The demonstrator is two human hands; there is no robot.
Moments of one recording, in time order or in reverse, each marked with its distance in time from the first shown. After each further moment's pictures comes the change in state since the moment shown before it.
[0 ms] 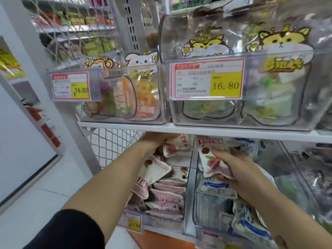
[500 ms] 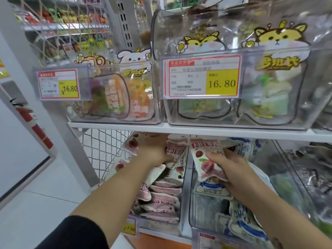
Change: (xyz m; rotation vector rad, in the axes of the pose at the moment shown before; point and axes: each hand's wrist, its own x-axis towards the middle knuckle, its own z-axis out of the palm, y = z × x) left_hand 0.031 -0.030 0.016 1.059 0.177 0.389; right_hand 0.008 0.014 -0.005 -0.108 0.005 -0.005
